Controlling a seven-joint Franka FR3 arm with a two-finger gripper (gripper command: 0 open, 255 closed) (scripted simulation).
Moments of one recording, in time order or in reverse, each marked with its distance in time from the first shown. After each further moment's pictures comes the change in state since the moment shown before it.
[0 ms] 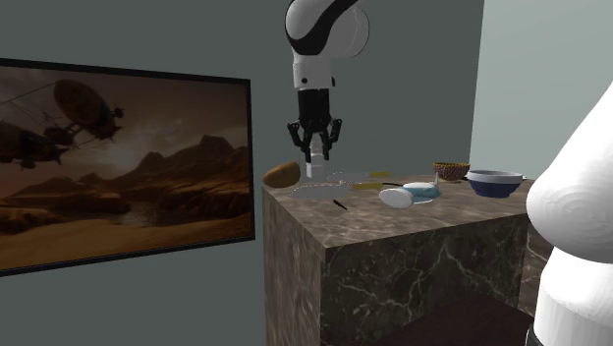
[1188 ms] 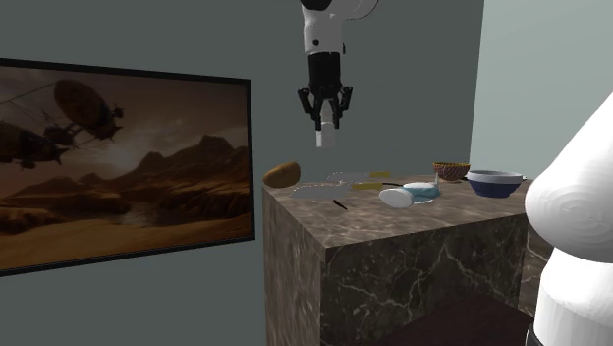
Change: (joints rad) arm -0.015 -0.052 -0.039 0.151 0.007 -0.197 -0.068
